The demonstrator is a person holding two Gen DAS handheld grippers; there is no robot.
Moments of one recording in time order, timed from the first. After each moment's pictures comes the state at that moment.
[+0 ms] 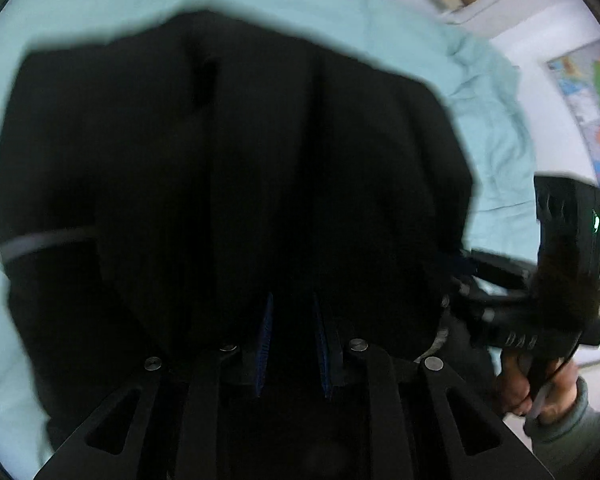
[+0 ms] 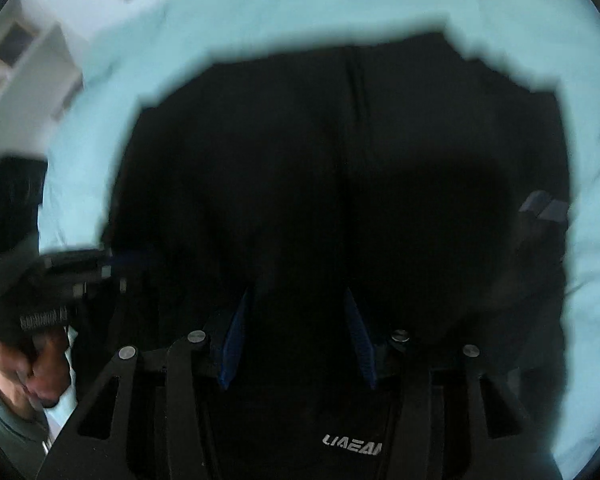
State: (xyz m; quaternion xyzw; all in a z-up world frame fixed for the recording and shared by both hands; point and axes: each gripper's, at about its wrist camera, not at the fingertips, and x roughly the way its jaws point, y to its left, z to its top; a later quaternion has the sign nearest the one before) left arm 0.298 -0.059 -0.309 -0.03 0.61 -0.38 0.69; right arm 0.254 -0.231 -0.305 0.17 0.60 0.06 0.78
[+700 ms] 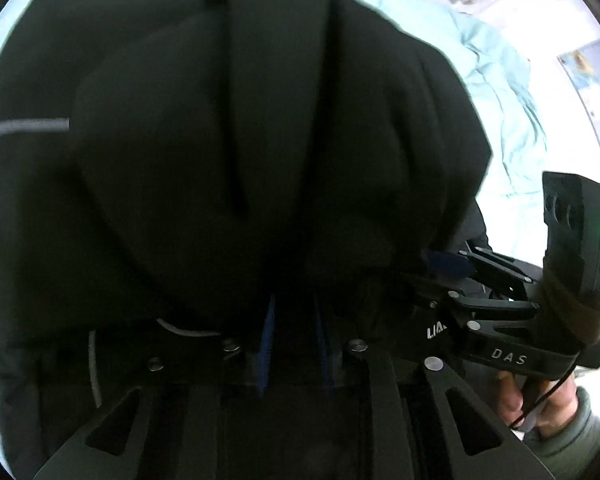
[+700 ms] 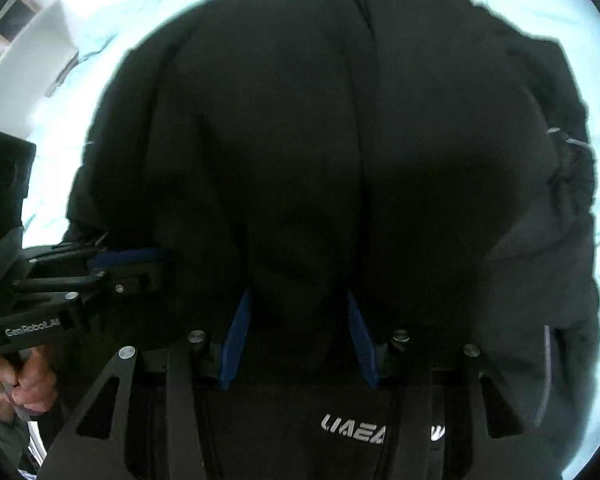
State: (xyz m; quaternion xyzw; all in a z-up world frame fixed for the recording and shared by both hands) left arm 0.259 -0.044 -0.329 -0.03 0.62 -0.36 0.69; right arm 0.218 -0.203 -0.317 0.15 0.60 0.05 0.79
